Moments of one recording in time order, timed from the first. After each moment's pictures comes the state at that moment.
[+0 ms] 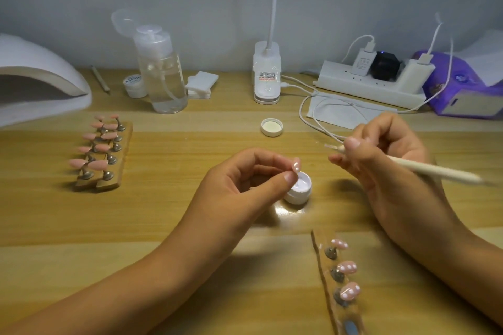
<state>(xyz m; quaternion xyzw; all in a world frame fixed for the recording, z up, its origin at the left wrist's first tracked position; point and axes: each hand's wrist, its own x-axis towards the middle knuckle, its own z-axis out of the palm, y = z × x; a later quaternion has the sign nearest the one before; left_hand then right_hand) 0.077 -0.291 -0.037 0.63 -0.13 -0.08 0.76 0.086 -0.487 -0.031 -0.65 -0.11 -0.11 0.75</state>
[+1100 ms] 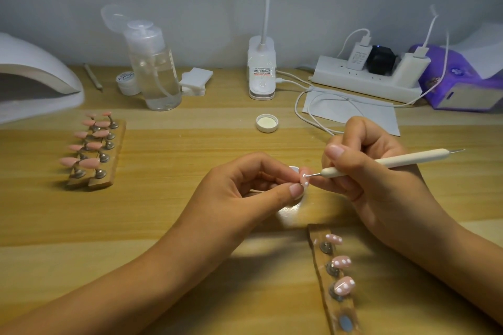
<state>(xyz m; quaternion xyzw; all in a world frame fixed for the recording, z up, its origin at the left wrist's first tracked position) 0.074 -0.294 -0.035 0.66 -0.17 -0.10 0.73 0.082 -0.476 -0.028 -0.58 -0.15 0.01 0.80</state>
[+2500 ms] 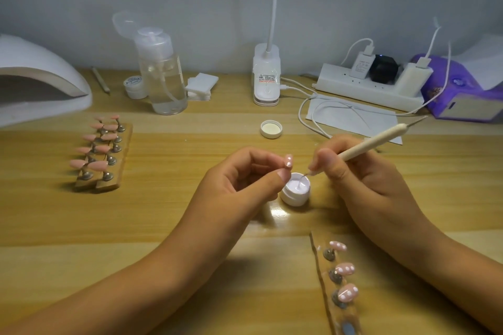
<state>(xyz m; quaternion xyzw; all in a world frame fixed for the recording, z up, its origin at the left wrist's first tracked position) 0.077 -0.291 -0.036 0.64 -0.12 -0.07 0.76 0.085 -0.477 -0.038 -0.81 -0.20 -0.12 0.54</state>
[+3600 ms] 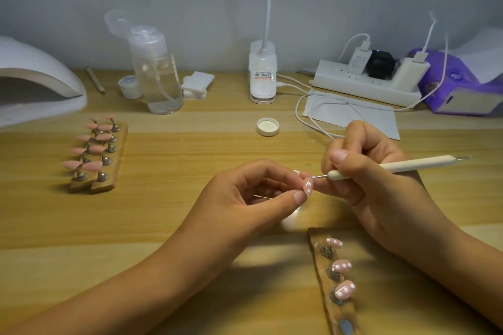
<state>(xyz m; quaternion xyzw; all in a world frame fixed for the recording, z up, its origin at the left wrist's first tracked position) 0.075 -0.292 -0.040 0.67 -0.19 -0.11 0.71 0.080 -0.477 -0.026 -0.57 -0.16 0.02 0.81</state>
